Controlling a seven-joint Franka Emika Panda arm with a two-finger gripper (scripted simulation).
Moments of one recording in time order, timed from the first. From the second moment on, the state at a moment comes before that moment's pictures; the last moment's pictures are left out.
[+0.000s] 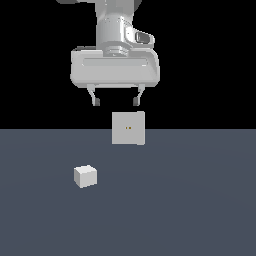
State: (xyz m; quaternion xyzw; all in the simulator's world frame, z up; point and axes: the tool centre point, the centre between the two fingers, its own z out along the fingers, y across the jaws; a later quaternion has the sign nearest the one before) arm 0.002 0.027 0.162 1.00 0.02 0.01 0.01
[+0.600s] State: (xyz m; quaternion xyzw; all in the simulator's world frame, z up) arm -0.003 0.032 0.155 1.00 0.04 0.02 0.00
